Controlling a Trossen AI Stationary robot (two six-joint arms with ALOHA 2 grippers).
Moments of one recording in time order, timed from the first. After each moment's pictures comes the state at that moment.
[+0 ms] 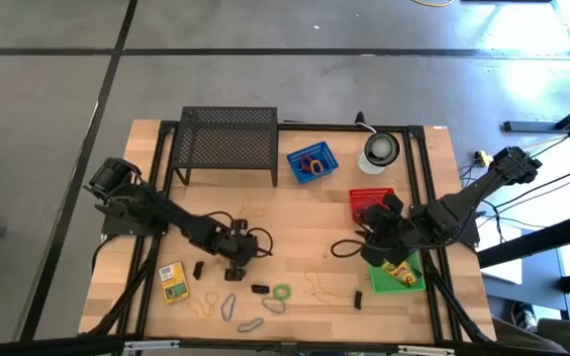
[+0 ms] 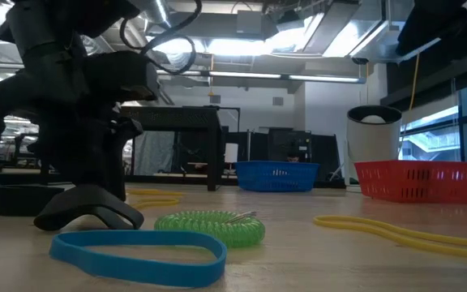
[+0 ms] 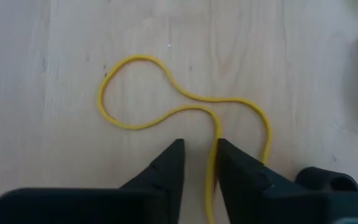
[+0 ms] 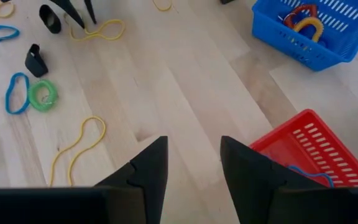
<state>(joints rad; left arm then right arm) -0.40 1.71 0.75 -0.23 -0.19 -0.36 0.61 1.21 1.05 -0.99 0.55 0.96</state>
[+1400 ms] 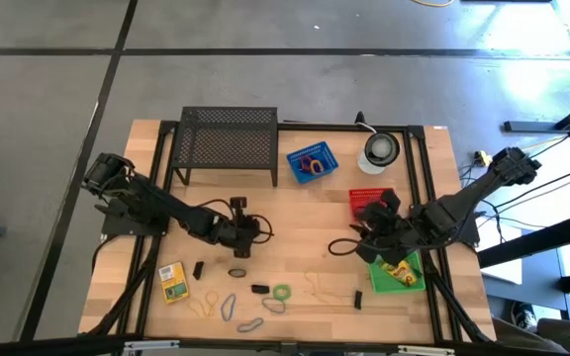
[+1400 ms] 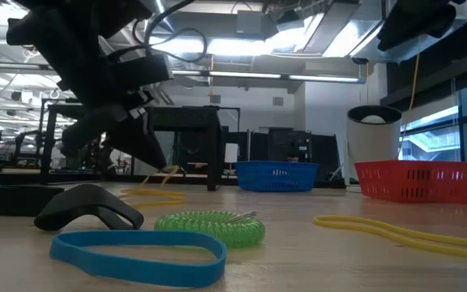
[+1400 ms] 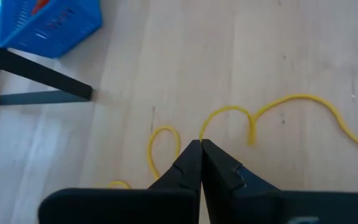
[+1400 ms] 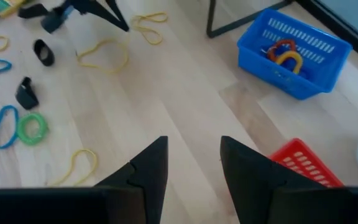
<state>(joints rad) -0.32 1.60 0.73 -0.18 -0.60 -0.16 0.61 1.23 1.05 -0.92 0.67 0.93</state>
